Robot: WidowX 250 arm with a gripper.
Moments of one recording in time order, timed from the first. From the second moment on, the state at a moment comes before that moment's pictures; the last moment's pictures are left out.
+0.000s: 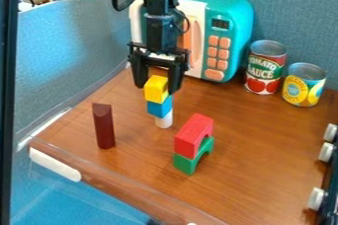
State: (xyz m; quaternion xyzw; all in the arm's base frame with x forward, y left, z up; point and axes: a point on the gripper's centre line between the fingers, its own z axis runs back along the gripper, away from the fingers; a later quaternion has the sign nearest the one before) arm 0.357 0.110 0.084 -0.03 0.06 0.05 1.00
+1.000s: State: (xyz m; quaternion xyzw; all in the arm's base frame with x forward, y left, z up) arm 0.315 0.056 0.145 -0.03 -0.02 -0.04 1.00
